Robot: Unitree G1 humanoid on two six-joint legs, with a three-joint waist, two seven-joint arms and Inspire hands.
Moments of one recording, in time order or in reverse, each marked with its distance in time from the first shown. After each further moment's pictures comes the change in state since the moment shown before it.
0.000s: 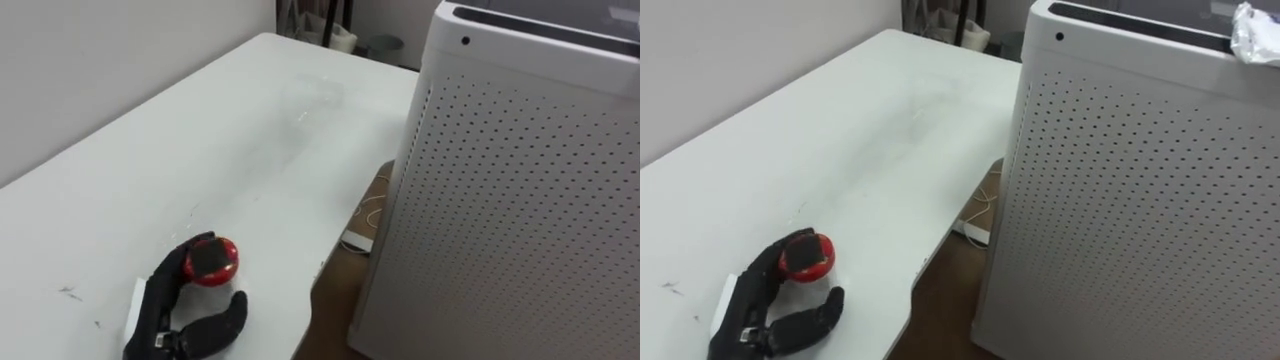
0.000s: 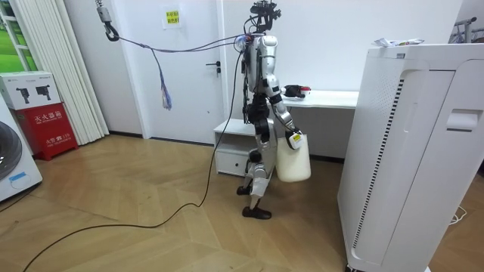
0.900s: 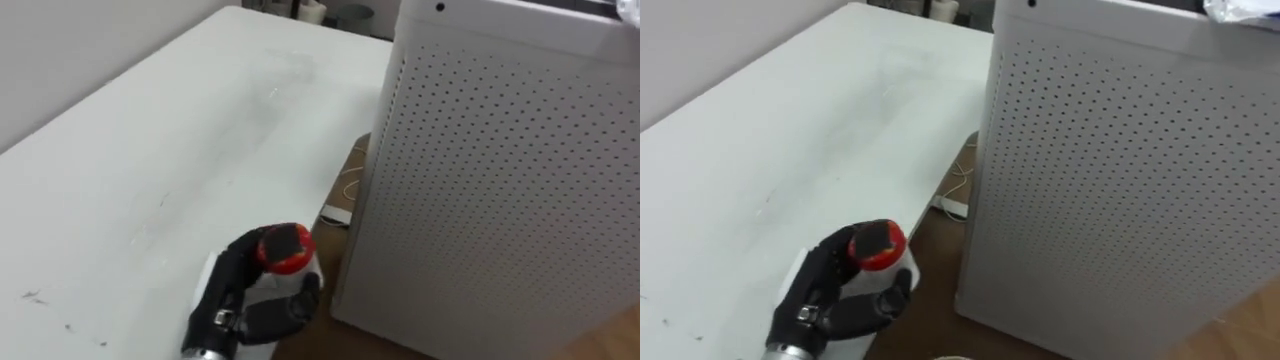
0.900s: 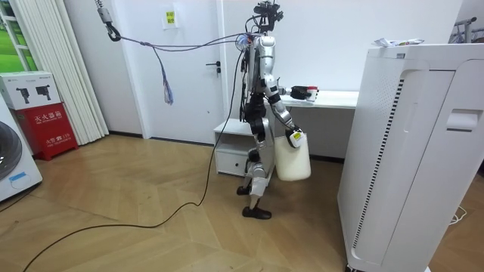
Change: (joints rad) left arm -0.112 0.018 -0.231 -0.187 -0.177 0.020 -0.231; right arm -0.126 -0.008 0.039 -0.040 -0.063 -0.003 -0.030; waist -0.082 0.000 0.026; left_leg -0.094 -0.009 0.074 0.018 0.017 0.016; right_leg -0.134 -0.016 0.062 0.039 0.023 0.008
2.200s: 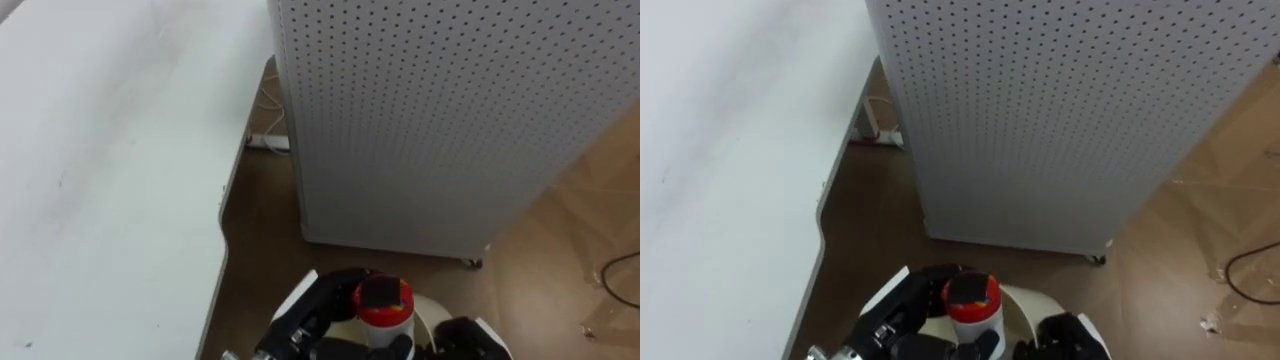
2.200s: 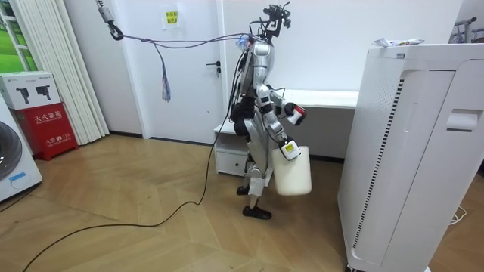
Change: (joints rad) left arm -0.096 -0.019 -0.149 0.235 -0.073 0.012 -0.272; right arm -0.171 -0.016 -0.010 0.013 -0.016 -0.021 -0.156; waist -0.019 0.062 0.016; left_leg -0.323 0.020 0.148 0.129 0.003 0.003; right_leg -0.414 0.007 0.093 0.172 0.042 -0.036
